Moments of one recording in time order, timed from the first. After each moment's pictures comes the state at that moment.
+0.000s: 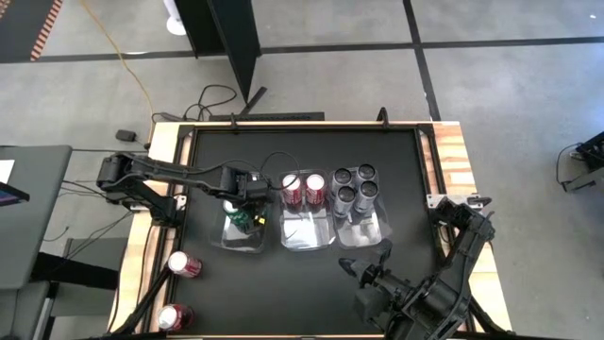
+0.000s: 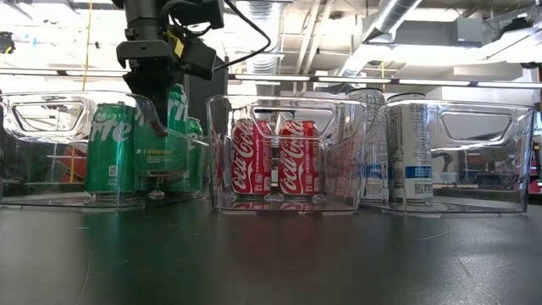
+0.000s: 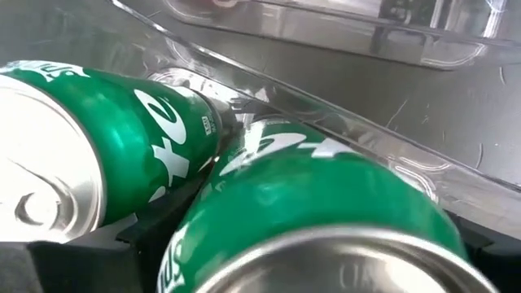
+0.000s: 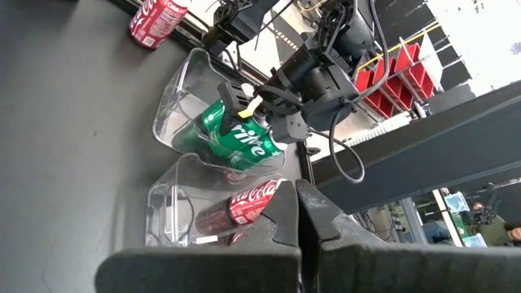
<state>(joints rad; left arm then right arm) 0.01 1.49 1.10 -0.90 -0.10 -0.23 0.86 2.03 2.33 -1.57 1.17 0.37</state>
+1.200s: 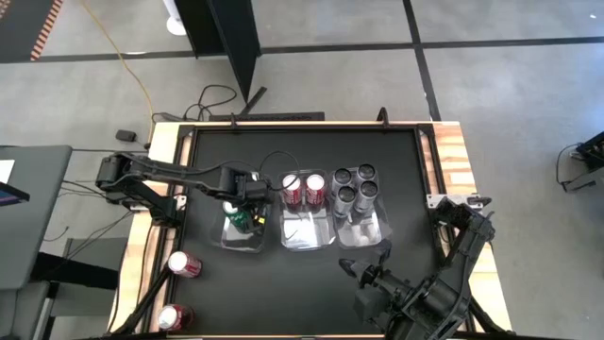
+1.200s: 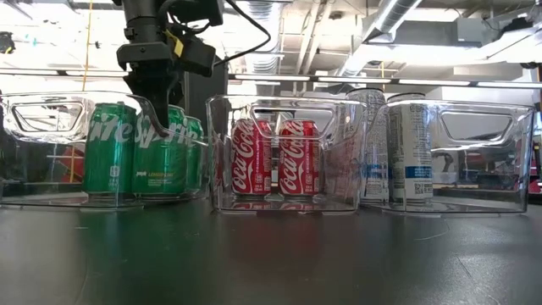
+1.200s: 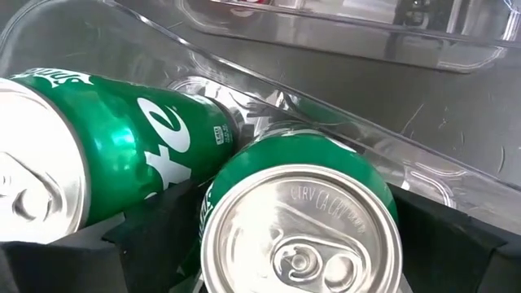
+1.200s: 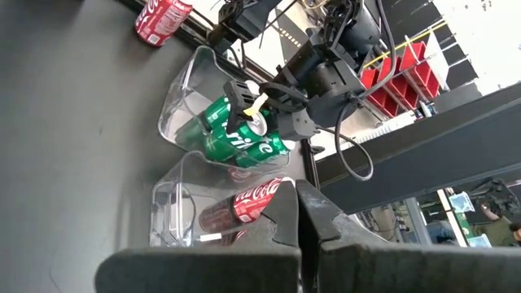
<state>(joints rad) 0.00 1.49 1.10 -0.90 -0.15 -0.22 0.86 2.03 2.33 -1.57 1.15 0.37</state>
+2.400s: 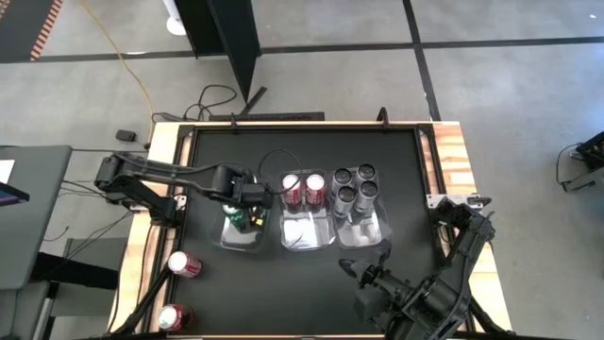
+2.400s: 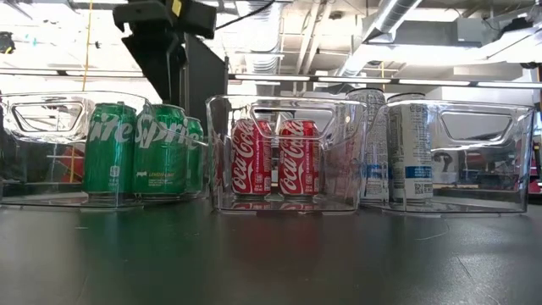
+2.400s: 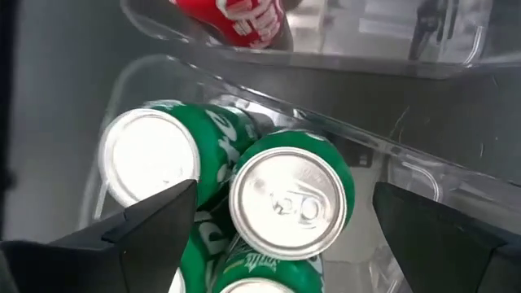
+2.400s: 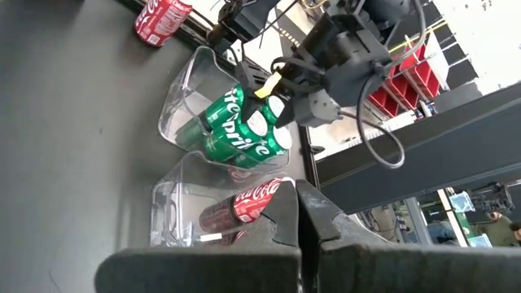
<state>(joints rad) -0.09 1.48 1.29 -1.11 -0.26 -0.23 0.86 2.03 2.33 -1.57 1.15 0.37</state>
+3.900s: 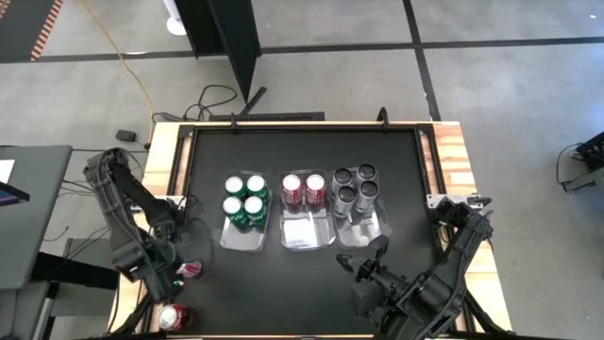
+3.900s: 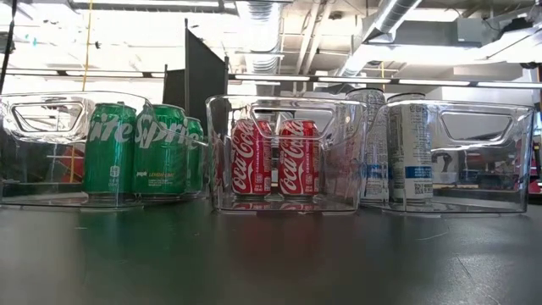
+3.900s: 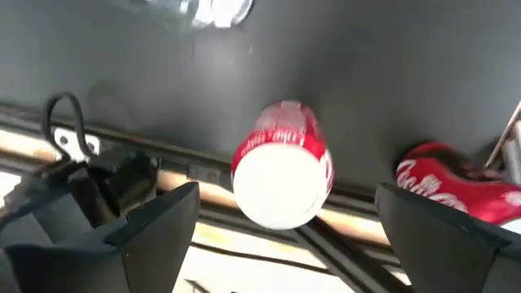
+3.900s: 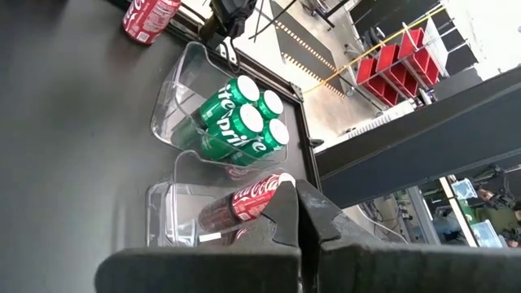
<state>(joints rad) -1.01 1.34 1.31 -1.57 -0.07 -1.21 0.84 2.03 2.33 -1.57 1.15 0.39</state>
